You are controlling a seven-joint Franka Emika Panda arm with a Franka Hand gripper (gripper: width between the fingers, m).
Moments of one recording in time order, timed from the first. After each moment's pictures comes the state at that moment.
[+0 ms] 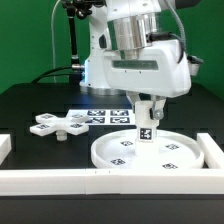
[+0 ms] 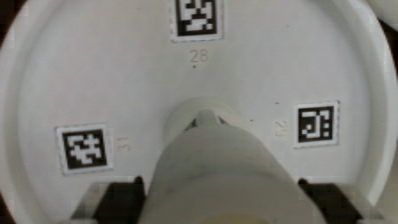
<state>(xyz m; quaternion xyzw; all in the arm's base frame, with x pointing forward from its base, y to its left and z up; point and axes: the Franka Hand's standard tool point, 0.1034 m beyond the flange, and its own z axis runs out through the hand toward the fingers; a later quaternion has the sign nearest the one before) 0.556 0.037 0.073 -0.81 0.58 0.01 0.10</state>
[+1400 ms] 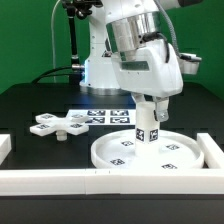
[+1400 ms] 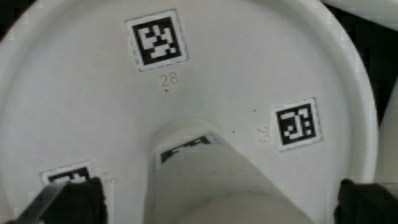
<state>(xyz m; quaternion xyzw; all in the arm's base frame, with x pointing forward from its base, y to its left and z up) 0.557 0.044 0.073 -0.82 0.57 0.01 0.12</state>
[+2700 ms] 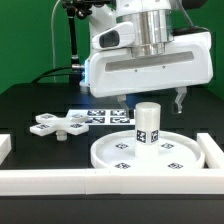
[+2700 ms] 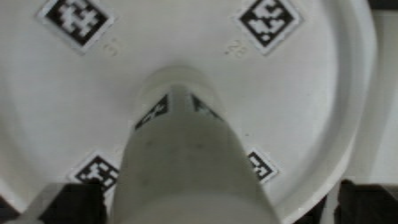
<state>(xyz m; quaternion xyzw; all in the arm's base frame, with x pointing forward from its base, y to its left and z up) 0.565 0.044 0.079 -1.00 -0.05 -0.06 0.05</state>
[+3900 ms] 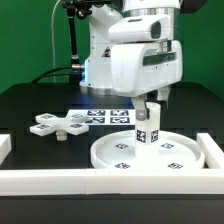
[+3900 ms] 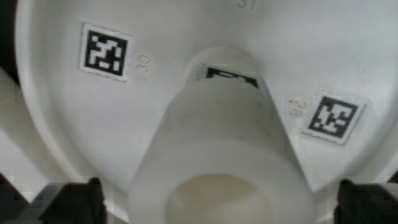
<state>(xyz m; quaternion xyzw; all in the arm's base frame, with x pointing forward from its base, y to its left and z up) 0.569 0.044 0.082 -0.84 -0.54 -0.05 -0.03</state>
